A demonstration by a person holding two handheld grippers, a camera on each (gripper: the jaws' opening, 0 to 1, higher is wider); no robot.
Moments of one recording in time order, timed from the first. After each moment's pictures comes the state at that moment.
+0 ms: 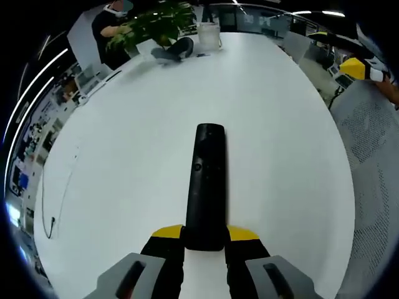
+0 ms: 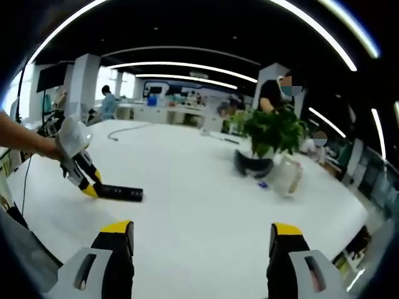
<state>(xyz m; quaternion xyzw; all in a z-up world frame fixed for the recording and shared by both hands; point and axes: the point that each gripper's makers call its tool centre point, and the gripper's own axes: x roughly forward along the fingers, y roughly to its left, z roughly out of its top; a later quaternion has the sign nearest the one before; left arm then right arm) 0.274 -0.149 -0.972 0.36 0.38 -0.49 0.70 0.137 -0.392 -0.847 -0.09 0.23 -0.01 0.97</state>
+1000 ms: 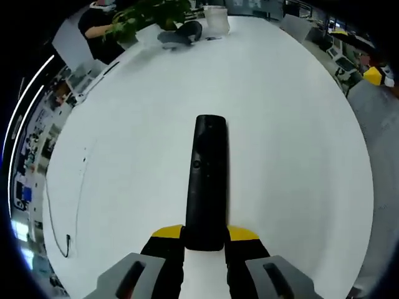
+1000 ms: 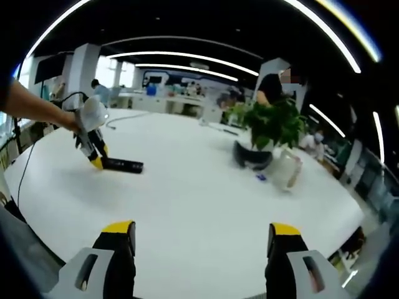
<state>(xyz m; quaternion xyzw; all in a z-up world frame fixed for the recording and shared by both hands) 0.351 -0.134 -0.971 0.41 0.41 -0.48 0.66 0.139 -0.398 -0.858 -0.11 0.26 -0.01 0.96</state>
